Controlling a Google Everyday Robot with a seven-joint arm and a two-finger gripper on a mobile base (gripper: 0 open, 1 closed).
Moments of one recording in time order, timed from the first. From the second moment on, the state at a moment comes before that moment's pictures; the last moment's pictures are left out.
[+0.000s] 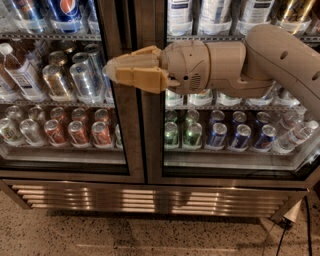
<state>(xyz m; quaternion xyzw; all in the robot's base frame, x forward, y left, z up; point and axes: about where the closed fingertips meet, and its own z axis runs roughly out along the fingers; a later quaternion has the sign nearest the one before) 0.471 0.059 1.022 -0.54 0.45 0.51 0.51</state>
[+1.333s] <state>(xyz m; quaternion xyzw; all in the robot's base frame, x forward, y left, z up) 0.477 0.040 1.027 -0.51 0.48 0.47 0.53</state>
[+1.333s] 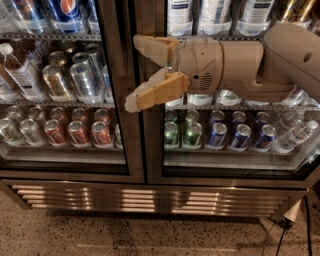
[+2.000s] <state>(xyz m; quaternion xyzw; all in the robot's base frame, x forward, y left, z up) 0.482 0.006 1.037 -0.49 0.52 0.41 0.57</state>
